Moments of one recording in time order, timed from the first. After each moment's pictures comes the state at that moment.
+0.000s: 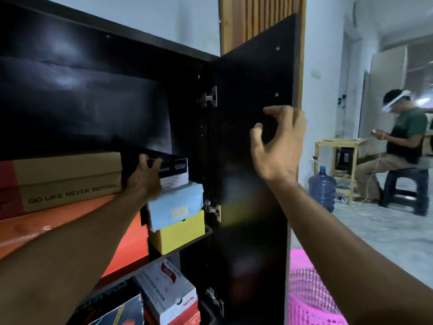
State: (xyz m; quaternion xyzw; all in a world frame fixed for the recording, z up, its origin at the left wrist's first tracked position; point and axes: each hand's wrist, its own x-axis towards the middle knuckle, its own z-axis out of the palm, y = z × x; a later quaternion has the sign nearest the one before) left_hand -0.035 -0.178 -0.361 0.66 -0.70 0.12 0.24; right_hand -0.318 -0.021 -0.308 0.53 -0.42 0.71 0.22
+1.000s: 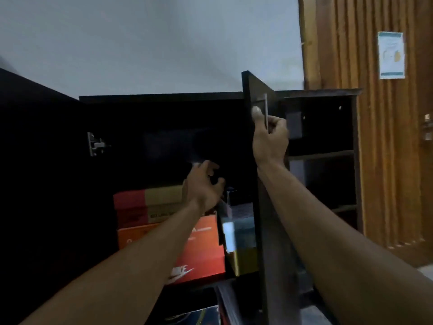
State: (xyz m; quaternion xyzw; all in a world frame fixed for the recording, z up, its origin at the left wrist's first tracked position) left_hand -0.071 -0.033 -0.272 0.61 -0.60 0.15 0.50; right_hand -0.228 -0.064 -0.196 0.49 -0.24 0.80 -0.27
